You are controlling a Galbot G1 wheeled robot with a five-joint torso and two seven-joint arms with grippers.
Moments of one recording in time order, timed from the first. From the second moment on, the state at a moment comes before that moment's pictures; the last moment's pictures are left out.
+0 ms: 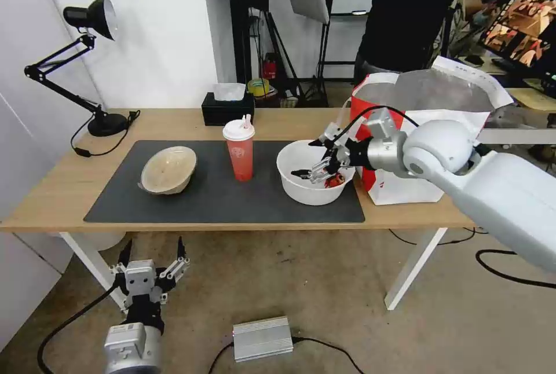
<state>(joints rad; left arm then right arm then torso) 1.83 -1.59 -0.57 -2.35 0.13 0.09 -0.14 -0.05 0.69 -0.48 1.76 0.81 -0.63 -0.45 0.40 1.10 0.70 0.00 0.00</state>
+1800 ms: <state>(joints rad) 1.82 -1.59 -0.56 -2.34 0.13 0.09 -0.14 -0.12 0.77 -0.54 1.69 0.82 -0.72 -0.27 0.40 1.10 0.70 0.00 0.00</state>
